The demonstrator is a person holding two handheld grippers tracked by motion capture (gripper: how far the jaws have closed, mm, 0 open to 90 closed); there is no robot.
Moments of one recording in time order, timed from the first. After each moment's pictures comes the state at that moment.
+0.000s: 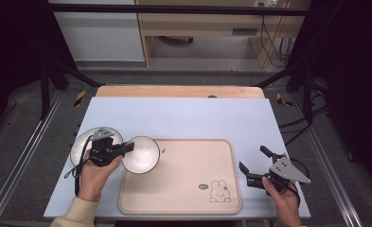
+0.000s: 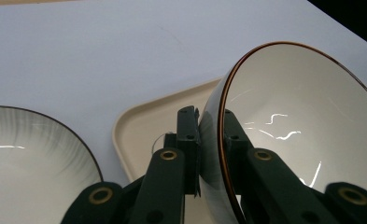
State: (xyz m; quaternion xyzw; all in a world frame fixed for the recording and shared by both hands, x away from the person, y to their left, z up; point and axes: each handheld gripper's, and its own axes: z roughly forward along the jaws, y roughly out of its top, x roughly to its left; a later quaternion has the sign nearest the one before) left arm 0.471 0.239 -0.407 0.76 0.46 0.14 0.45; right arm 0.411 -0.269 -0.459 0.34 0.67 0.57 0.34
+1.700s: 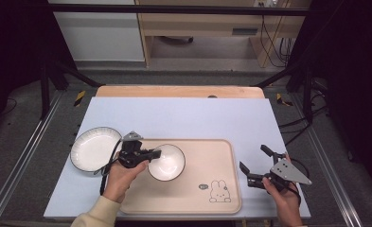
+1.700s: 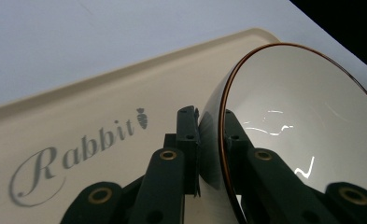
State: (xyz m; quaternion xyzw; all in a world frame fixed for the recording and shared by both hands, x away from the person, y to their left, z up) left arm 0.484 0.171 -0.432 0.78 0.43 0.04 0.45; right arm 0.410 -0.270 -0.458 0.32 0.67 0.57 0.36
